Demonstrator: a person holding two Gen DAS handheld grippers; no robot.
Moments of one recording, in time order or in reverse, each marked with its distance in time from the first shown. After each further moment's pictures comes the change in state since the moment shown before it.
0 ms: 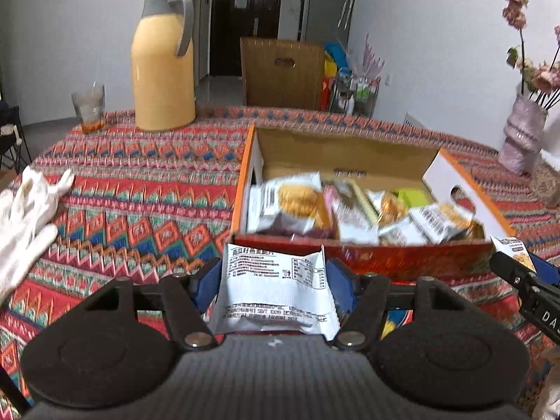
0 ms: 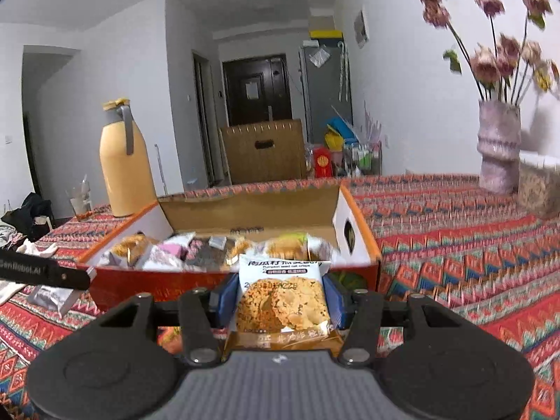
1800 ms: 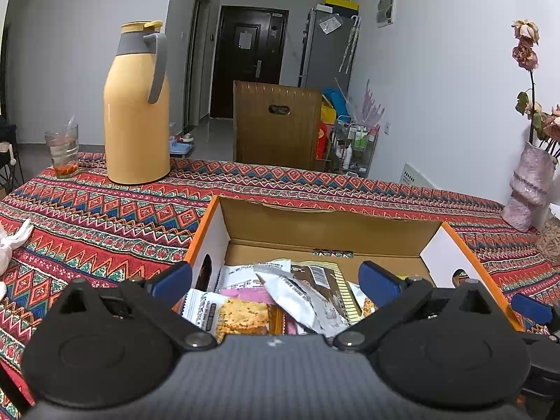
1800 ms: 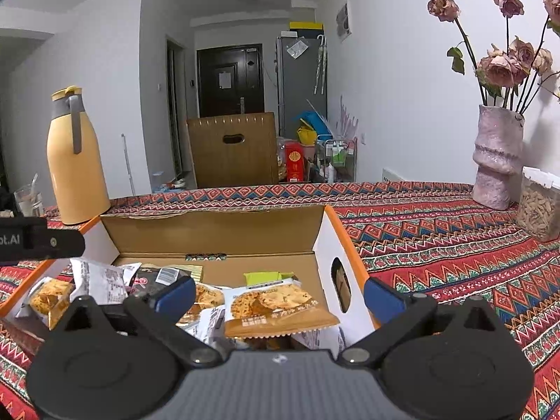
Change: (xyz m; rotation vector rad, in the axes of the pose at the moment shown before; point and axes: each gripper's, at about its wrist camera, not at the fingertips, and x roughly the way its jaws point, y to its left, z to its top) left arm 0.062 -0.034 0.050 -0.048 -0.157 -0.009; right arm 0.099 -0.003 0.040 -0.009 0.049 -0.118
